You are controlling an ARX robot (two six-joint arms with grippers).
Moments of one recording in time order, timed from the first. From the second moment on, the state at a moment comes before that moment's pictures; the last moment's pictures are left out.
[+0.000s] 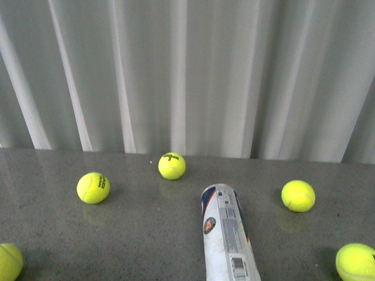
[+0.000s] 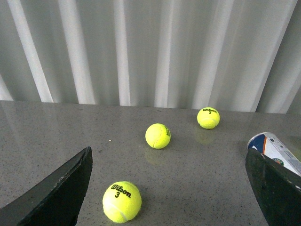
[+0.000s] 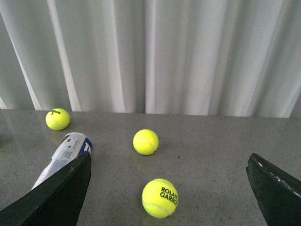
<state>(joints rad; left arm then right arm) 0.00 0.00 0.02 0.00 0.00 0.00 0.00 0.00 0.00 0.00 0.00 0.00</state>
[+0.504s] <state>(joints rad) 0.00 0.00 0.02 0.00 0.00 0.00 0.00 0.00 0.00 0.00 0.00 0.00</state>
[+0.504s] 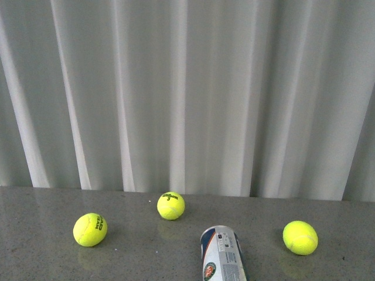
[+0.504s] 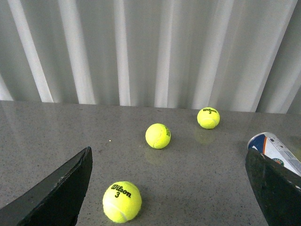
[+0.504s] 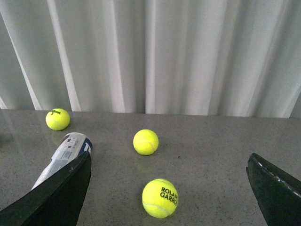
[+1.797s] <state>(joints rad) 0.00 0.00 0.02 0.00 0.00 0.00 0.33 1.99 1.12 -0.11 -0.18 0.40</state>
